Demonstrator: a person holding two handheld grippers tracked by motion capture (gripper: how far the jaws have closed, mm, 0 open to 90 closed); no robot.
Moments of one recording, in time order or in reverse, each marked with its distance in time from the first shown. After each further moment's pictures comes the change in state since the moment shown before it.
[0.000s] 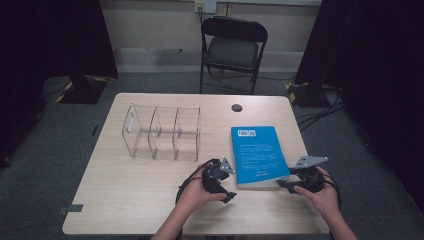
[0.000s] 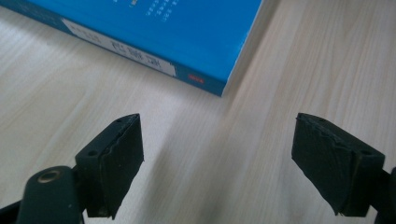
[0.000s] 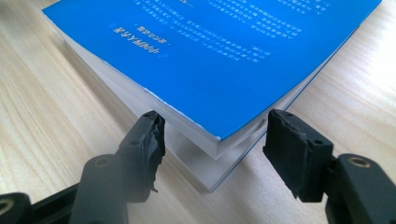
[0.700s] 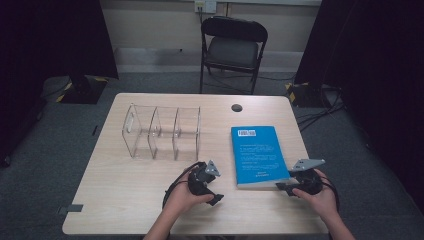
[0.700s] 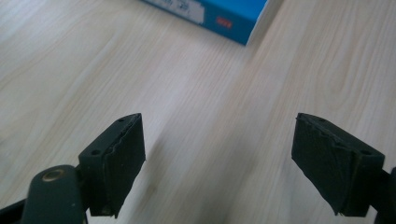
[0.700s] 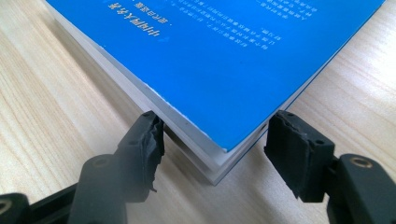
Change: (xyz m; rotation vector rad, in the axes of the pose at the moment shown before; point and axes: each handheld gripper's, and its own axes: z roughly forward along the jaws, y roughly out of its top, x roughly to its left) left arm 0.009 -0.032 -0.013 0.003 0.015 -0.037; right arm 0.000 -0.010 0.011 0.028 0.009 -0.005
